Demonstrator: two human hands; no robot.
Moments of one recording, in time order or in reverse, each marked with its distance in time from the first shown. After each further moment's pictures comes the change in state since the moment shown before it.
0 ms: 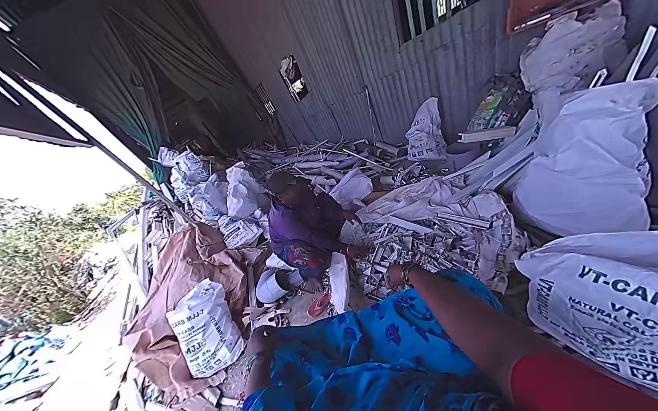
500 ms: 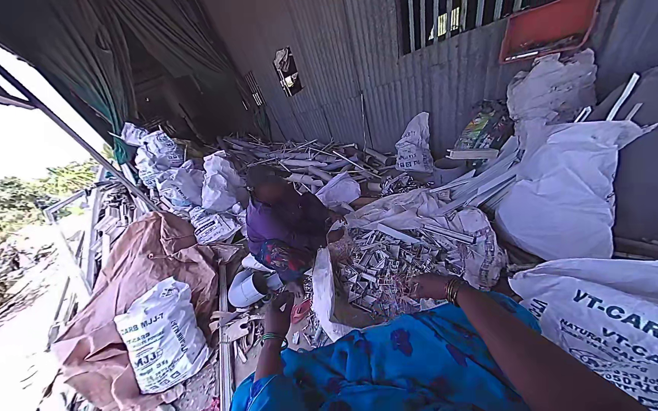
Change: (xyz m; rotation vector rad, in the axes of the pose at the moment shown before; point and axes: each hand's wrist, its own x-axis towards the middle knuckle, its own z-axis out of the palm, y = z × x) left_hand 0.043 0.092 0.030 -0.509 0.034 0.450; right_hand -0.082 0.050 -0.003 0.144 0.119 0.078
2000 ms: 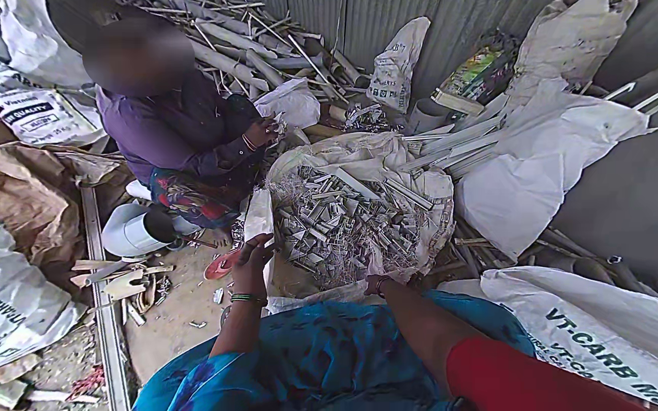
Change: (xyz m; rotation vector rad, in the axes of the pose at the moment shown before) left_hand 0.108 0.044 0.137 -1.015 0.085 -0.423; right_hand 0.213 0.109 0.124 -0.098 -0.396 0.444
